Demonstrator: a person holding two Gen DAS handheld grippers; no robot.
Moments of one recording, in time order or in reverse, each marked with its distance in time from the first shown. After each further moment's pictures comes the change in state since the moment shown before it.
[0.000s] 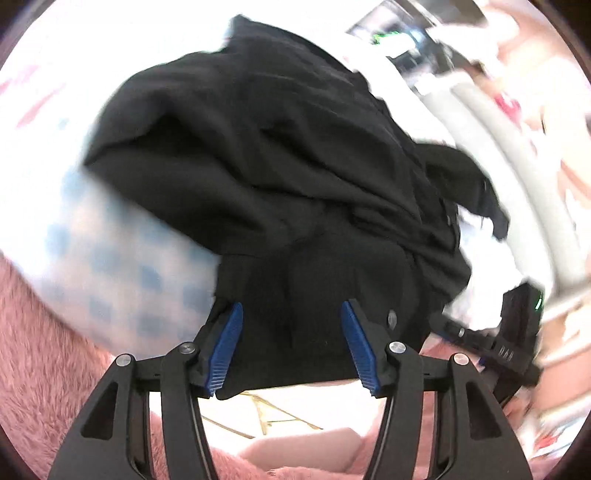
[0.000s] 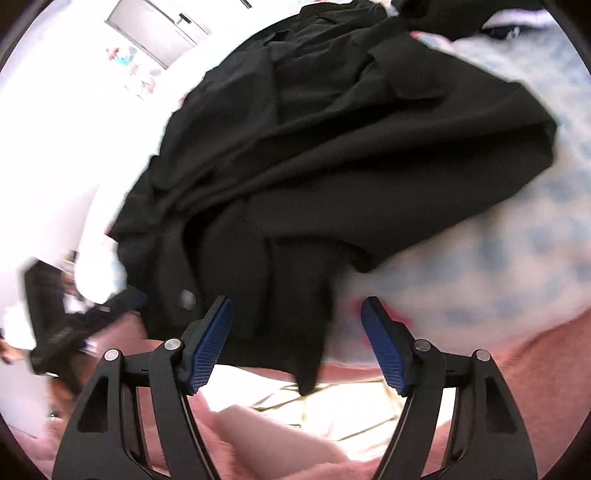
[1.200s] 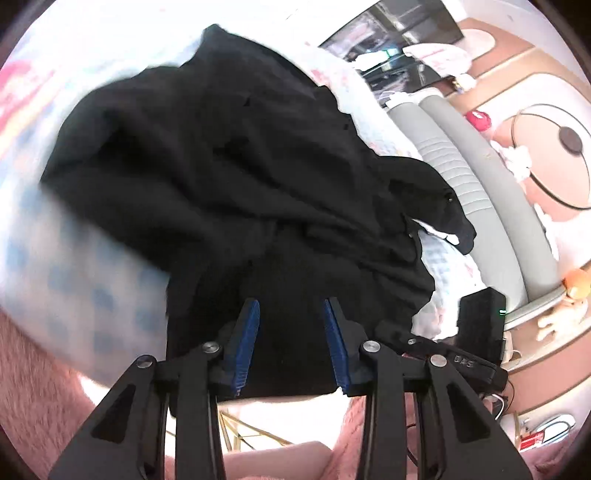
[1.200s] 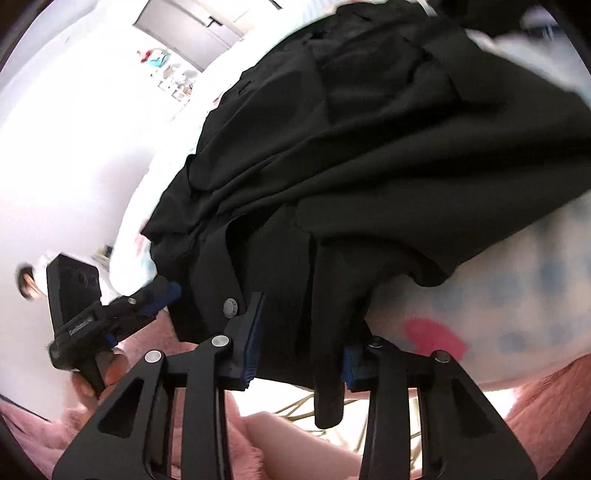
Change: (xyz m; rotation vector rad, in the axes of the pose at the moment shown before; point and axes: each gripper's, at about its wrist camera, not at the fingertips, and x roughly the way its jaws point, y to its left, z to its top) left arm 0.006 -0.022 0.004 0.070 -0.030 -0.108; right arm 0.018 0.001 0.005 -0.007 0.005 0.155
